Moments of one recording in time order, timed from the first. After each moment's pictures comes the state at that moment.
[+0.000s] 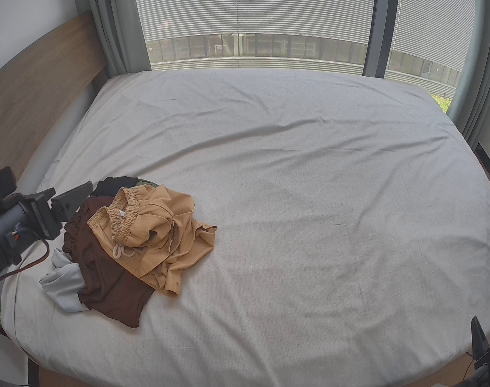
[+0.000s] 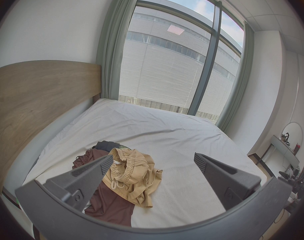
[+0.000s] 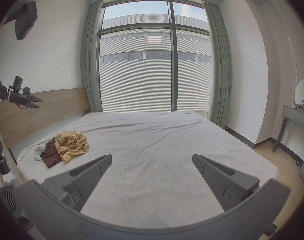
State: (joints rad) left arm -0.16 1.16 -0.54 -0.48 -0.05 -0.19; right arm -0.01 0.02 -0.02 -0.01 -0.02 0.01
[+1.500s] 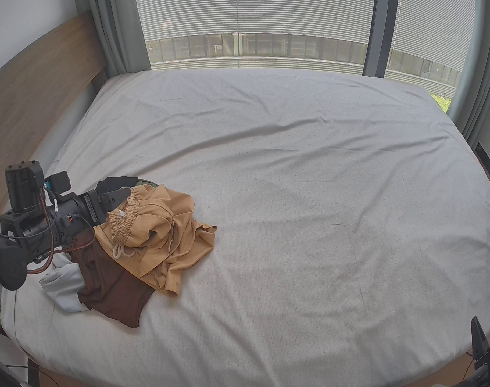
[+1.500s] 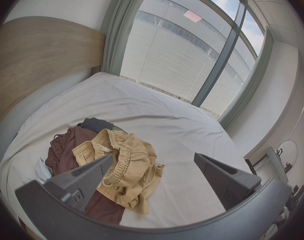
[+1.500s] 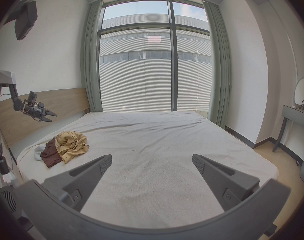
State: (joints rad) left arm -0.07 1.63 -0.61 -0.73 -0.19 -0.31; right arm -0.01 0.02 -0.02 -0.01 -0.02 0.01
